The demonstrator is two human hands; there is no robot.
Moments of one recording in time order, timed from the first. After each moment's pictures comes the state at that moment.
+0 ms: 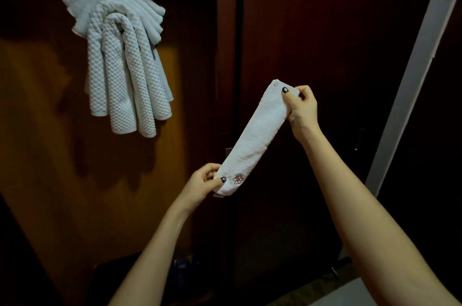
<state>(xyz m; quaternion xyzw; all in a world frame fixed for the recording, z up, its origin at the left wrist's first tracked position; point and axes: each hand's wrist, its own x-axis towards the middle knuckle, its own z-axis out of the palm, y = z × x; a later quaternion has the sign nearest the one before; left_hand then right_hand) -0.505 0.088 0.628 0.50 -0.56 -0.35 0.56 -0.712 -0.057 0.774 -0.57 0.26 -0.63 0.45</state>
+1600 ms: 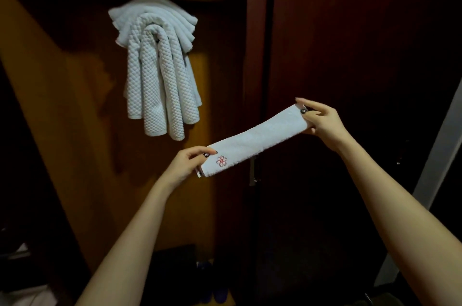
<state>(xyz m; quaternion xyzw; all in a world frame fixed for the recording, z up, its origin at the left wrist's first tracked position) -0.421 0.104 0.677 0.59 -0.53 -0.23 0.56 -0.715 -0.092 0.761 -0.70 0.25 -0.47 0.48</state>
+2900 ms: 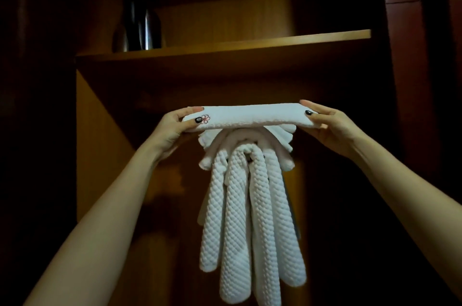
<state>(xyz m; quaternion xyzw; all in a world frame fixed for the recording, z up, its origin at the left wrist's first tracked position) -0.104 0.049 1.007 0.49 -0.53 -0.05 0.69 -0.359 -0.196 1.000 -0.63 -0.04 -0.43 0.64</state>
